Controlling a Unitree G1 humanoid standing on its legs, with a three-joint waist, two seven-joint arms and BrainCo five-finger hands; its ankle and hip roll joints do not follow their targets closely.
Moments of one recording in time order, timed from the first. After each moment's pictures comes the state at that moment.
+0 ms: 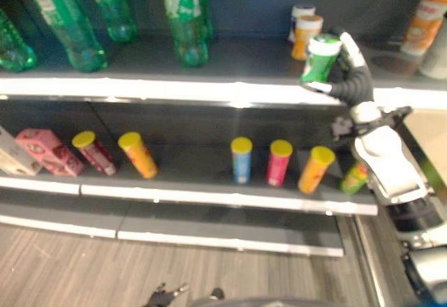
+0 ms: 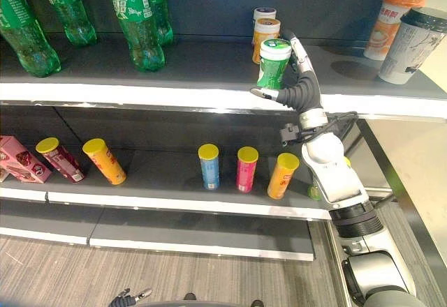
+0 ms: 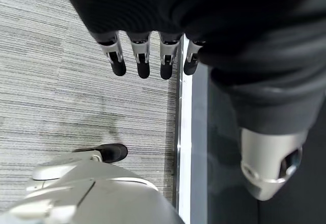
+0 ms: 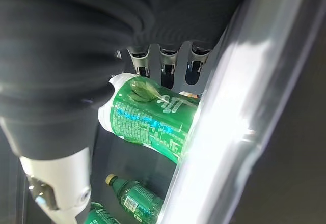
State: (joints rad) left arm 0.16 0.21 -0.11 1.10 -0.18 -0.07 0.10; right arm -0.53 -0.60 0.19 -0.05 0.18 -0.05 -0.20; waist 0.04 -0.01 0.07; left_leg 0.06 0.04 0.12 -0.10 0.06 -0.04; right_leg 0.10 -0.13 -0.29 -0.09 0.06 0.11
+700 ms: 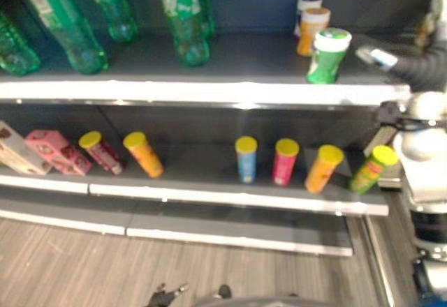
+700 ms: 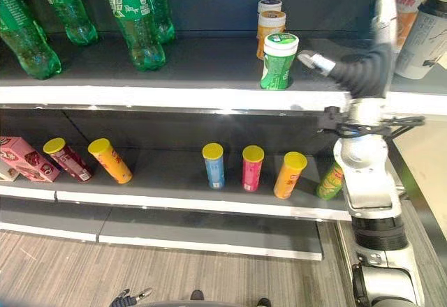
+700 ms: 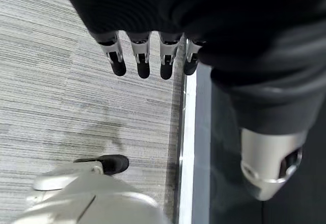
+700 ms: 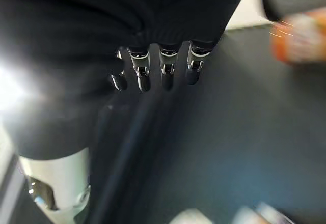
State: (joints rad) left arm 0.15 0.19 -0.08 1.10 -0.17 -0.07 0.13; right arm -0.44 -0.66 -0.12 -0.30 -0.04 -0.13 -0.37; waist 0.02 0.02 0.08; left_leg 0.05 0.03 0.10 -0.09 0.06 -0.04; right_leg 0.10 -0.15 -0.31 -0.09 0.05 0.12
